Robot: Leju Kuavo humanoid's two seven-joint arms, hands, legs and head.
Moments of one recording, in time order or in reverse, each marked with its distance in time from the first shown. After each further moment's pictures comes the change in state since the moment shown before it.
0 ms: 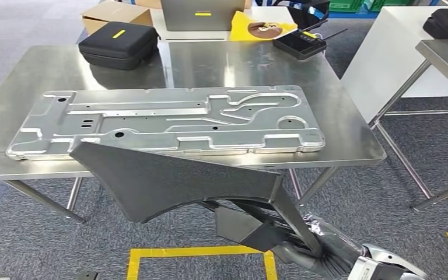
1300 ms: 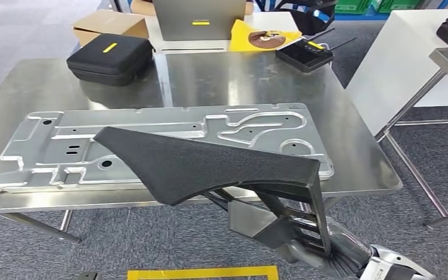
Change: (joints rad) left arm -0.005 0.001 0.011 0.000 0.009 0.000 -0.007; right arm 0.031 0.010 -0.051 -0.015 -0.007 0.007 -0.022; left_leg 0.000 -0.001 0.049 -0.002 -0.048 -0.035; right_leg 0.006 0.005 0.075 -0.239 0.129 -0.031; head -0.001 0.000
